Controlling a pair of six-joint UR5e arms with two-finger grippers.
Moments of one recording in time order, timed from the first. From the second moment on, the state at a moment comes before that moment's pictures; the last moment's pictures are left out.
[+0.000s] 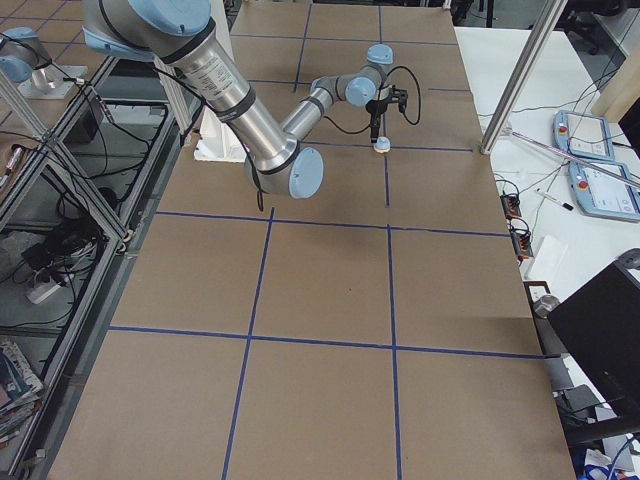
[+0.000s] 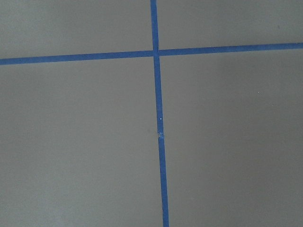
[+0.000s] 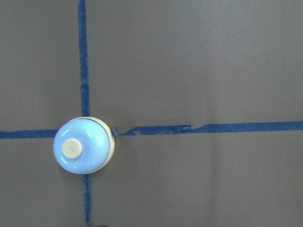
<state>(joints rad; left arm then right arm) -1.56 -1.44 -1.79 -1.49 -2.38 0.05 0.65 -0.63 1.32 -1.53 1.96 1.18</state>
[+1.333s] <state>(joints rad) -1.56 -1.44 -1.79 -1.49 -2.39 0.05 0.64 -0.50 1.06 -1.44 1.93 1.18</state>
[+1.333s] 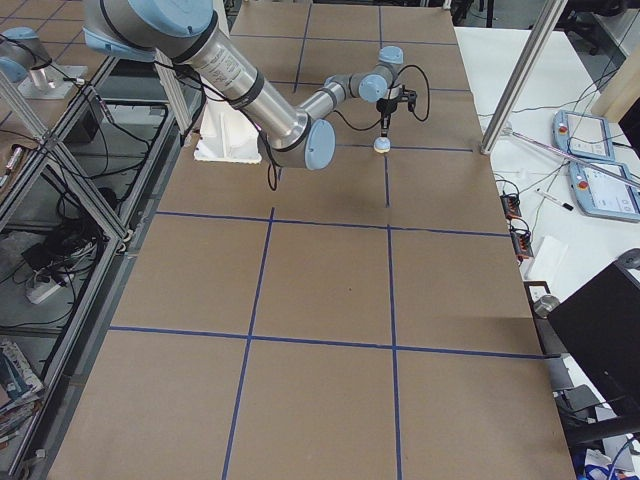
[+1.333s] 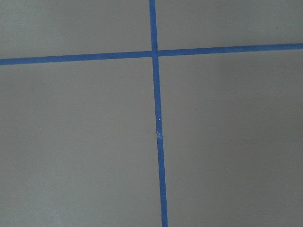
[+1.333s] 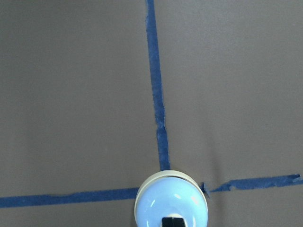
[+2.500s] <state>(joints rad) -1.56 -1.44 -1.78 -1.49 -2.39 0.05 0.63 -0.49 1.04 -1.43 1.91 1.18</state>
